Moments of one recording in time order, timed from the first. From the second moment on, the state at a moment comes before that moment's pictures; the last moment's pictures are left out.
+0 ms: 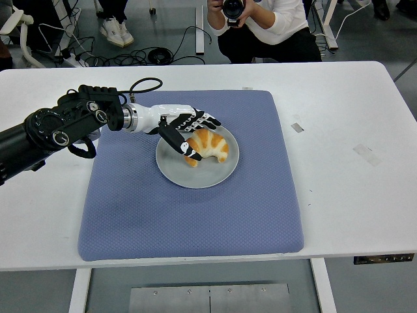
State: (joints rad) left arm -1.21 0.16 0.02 -0.60 0.69 -0.50 -0.25; right arm -0.12 0.00 0.11 0.11 -0.10 -0.10 0.22
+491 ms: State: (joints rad) left arm -1.22 0.16 0.02 -0.60 0.71 -0.50 -0.25; right arm -0.12 0.00 0.11 0.11 -0.10 -0.10 0.22
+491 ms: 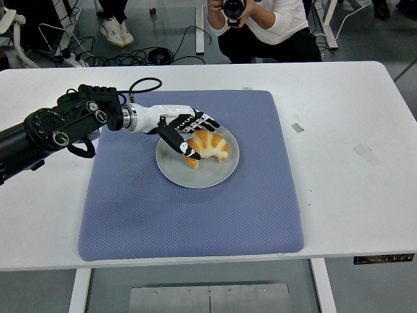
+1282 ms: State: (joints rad) left arm -1.22 0.16 0.03 -0.60 0.70 -0.50 -0.25; right arm -0.12 0.00 0.11 0.11 -0.10 -0.10 0.22
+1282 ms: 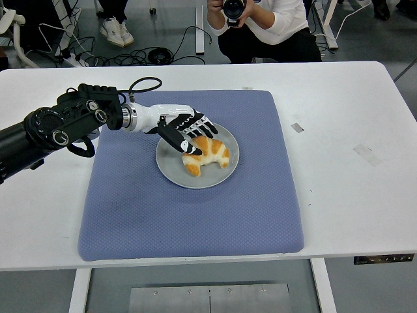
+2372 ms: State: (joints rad) left arm -1.28 0.22 -0.01 -0.60 0.64 -0.51 -0.26; right arm -0.12 0.00 0.11 0.11 -0.10 -0.10 0.22
